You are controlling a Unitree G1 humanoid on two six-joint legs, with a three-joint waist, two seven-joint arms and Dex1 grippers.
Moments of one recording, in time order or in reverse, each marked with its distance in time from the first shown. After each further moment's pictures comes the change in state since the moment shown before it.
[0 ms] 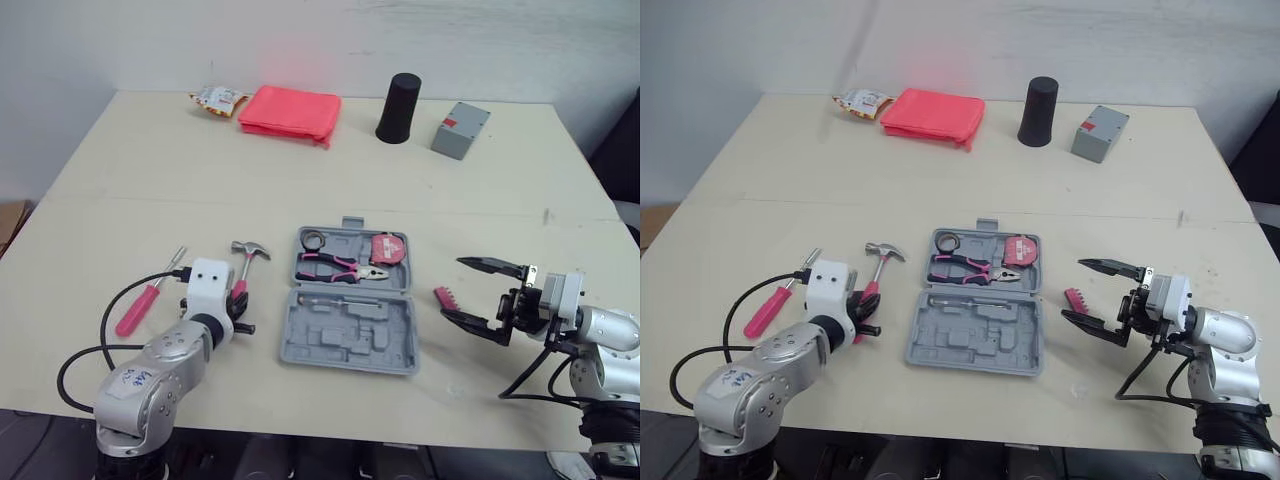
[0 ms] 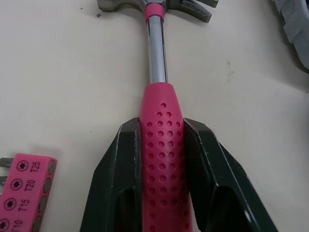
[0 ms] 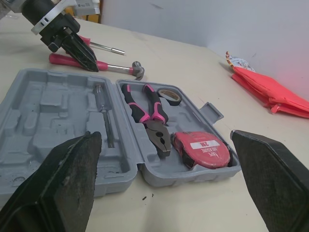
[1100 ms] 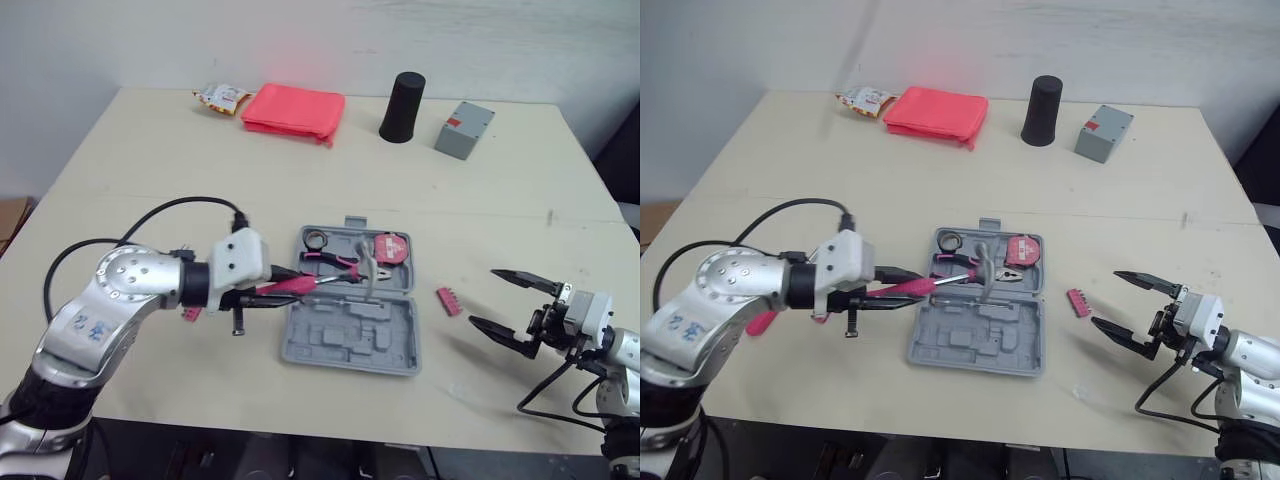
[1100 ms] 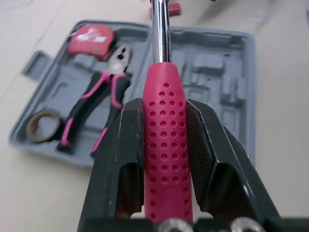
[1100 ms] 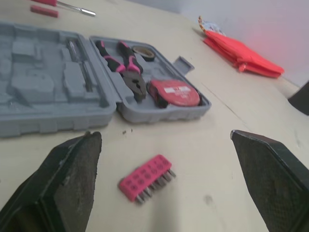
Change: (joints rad) left arm -0.429 0.540 -0.324 0.211 0.033 -0.683 -1.168; right arm 0.096 -0.035 -0.117 0.155 -0.021 -0.137 -0.004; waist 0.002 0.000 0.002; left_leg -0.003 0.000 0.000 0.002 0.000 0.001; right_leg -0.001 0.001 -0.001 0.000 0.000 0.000
